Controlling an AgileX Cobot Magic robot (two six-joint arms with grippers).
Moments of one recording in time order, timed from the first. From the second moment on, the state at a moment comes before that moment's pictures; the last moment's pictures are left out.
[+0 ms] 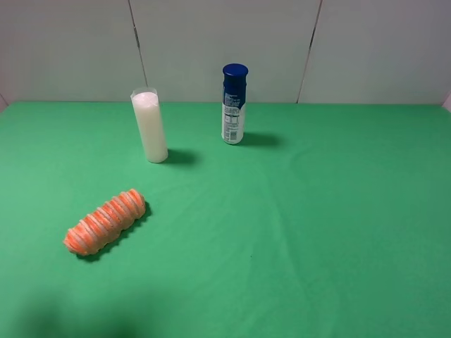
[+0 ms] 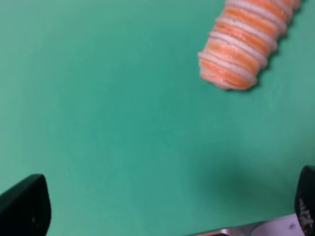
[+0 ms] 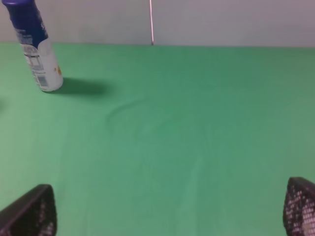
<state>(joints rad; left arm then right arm) -0.18 0.84 -0.70 0.08 1.06 0.09 0.05 0.00 -0.51 0.08 1.02 -0.04</state>
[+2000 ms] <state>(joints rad) -0.43 1.72 -0.61 0.10 0.33 0.18 0.05 0.00 -0.51 0.09 1.02 -0.04</state>
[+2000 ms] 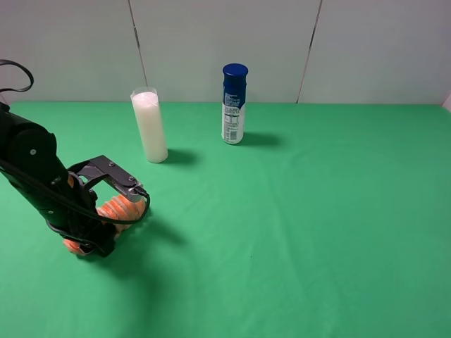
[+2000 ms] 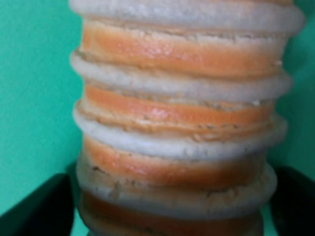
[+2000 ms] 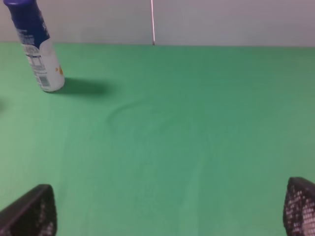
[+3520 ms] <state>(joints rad) -0.43 1.48 -0.60 0.10 0.43 0.22 0.05 0.00 -0.51 0.08 1.01 -0.05</state>
